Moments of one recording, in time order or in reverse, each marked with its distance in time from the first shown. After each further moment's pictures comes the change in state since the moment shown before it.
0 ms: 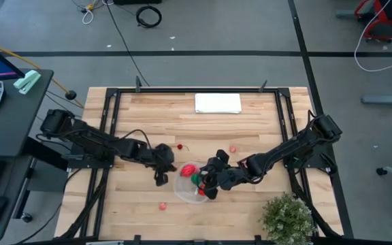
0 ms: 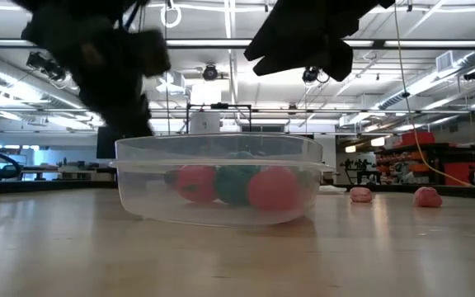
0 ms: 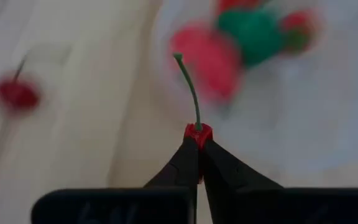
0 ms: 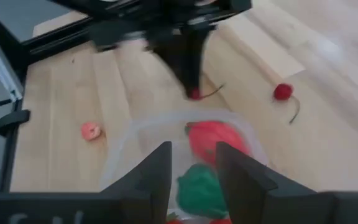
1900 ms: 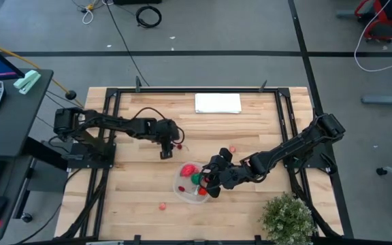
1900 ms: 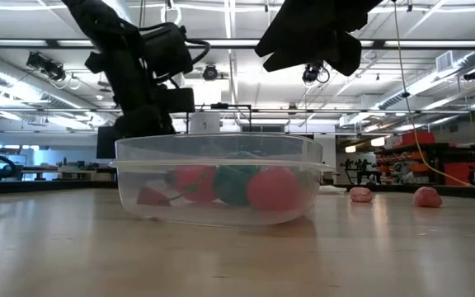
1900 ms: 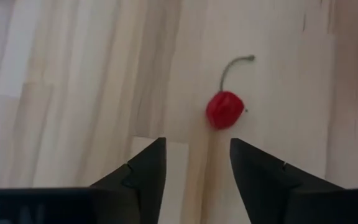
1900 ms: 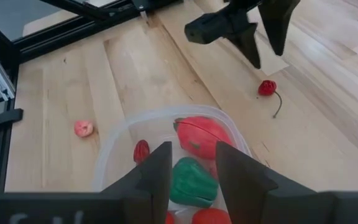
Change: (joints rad) left arm 0.375 0.131 0.147 -0.227 -0.003 0.480; right arm 0.005 -0.044 0.000 -0.078 0.013 0.027
